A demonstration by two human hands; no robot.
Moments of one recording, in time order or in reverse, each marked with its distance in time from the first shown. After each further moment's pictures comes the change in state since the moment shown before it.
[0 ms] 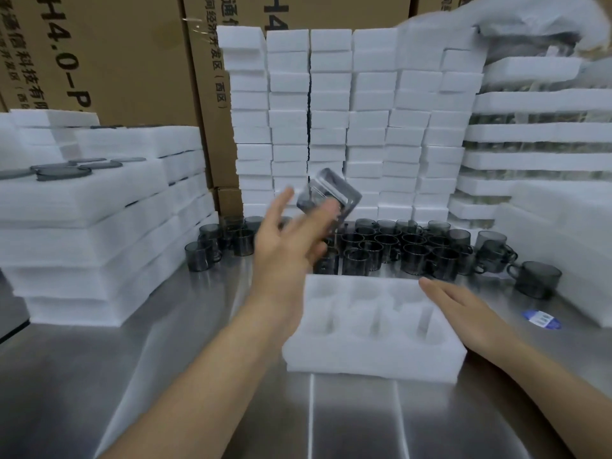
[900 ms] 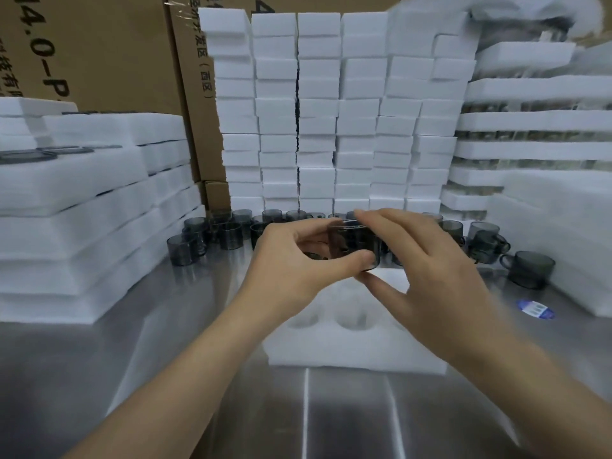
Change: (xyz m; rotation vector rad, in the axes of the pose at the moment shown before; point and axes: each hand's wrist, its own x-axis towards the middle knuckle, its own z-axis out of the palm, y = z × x) left_hand -0.002 -0.016 -0.004 0.662 -0.298 0.207; right_hand -0.032 -0.081 0.017 -0.487 0.410 -0.896
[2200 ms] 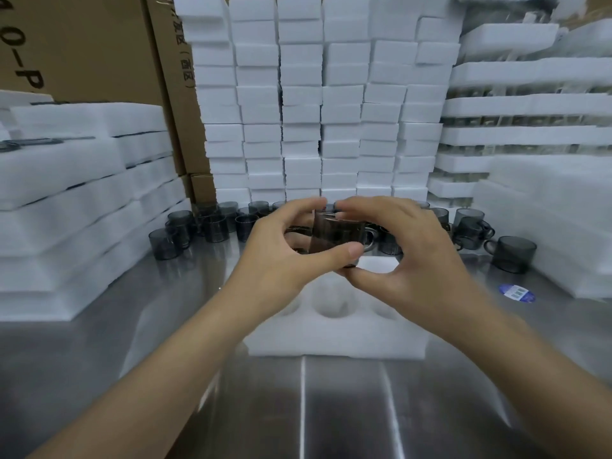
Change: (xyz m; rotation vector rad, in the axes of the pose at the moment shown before) left_hand -0.003 -0.002 0.015 -0.036 -0.006 -0.085; right_hand 0.004 0.010 -0.006 0.319 -0.057 0.101
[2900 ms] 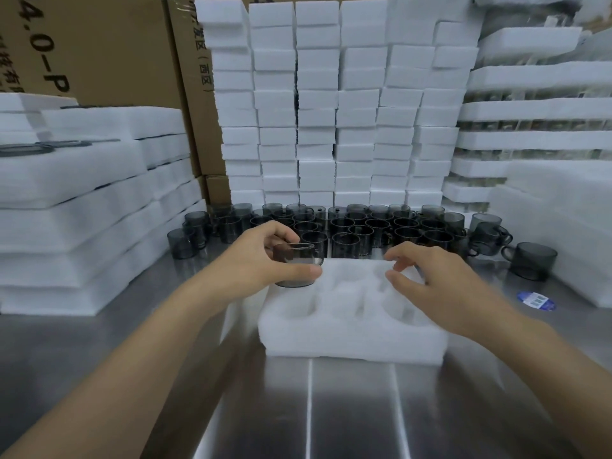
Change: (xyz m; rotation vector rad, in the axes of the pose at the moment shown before) left_hand 0.019 -0.038 -0.066 0.261 -0.146 -0.251; right_hand -0.018 0.051 0.003 -0.246 -0.446 0.489
